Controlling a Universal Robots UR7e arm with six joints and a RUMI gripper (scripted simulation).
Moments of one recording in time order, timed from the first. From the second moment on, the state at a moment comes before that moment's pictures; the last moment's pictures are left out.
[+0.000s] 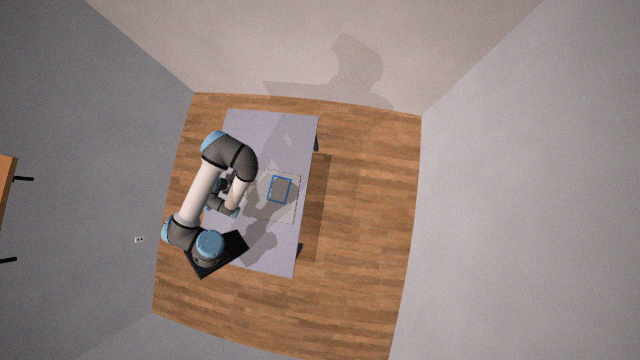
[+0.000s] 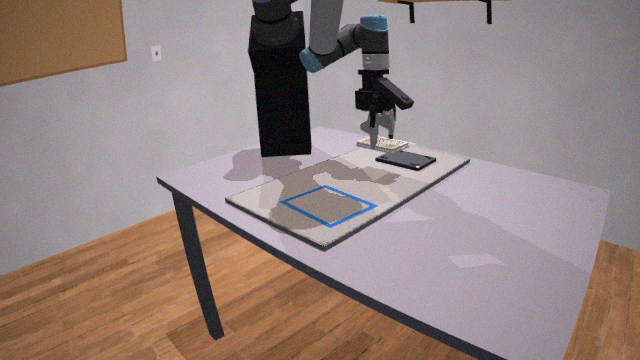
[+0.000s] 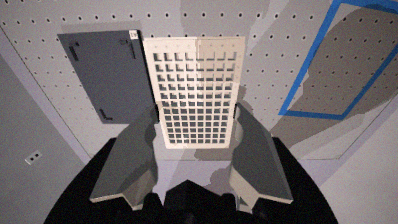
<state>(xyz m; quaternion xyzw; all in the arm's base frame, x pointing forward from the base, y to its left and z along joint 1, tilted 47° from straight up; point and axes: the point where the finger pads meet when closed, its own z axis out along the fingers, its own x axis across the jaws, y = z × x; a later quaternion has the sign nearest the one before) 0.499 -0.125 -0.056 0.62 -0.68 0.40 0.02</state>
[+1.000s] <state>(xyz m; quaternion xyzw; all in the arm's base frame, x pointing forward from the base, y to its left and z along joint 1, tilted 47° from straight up) 0.514 -0.052 -0.102 0.62 -0.68 0.40 0.02</state>
